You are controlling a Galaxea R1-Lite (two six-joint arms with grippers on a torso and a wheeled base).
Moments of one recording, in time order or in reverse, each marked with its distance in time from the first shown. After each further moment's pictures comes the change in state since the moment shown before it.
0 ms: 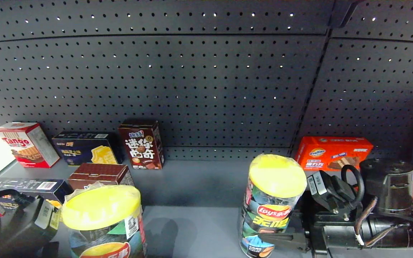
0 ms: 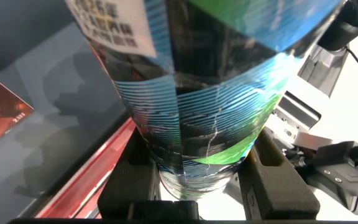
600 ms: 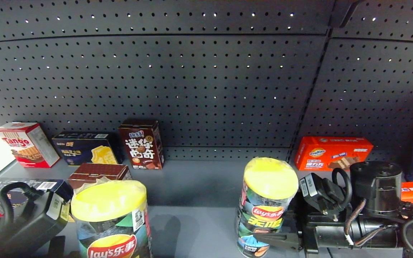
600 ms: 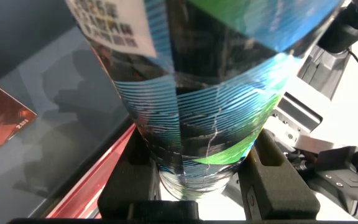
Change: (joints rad) left arm 0.001 0.034 -0.022 0.000 -0.001 0.001; right arm 0.004 0.062 0.008 -0.069 0.001 0.001
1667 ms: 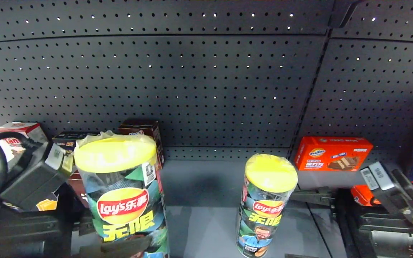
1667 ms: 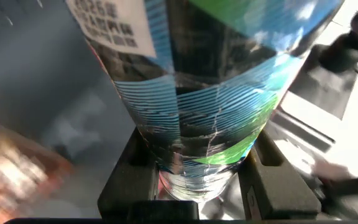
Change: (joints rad) left arm -0.017 0.085 -0.180 -0.020 0.034 0.073; right arm -0.010 -0.320 0.043 0.154 -0.045 0.102
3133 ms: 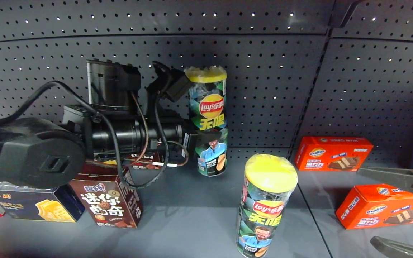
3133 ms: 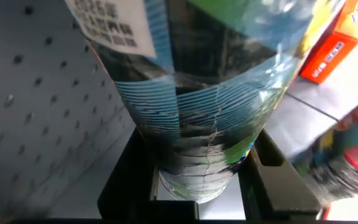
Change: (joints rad) left arm 0.070 0.631 -0.499 -0.297 -0.028 0.063; right arm -0.007 -0.388 -0.058 0.206 -0.159 0.165
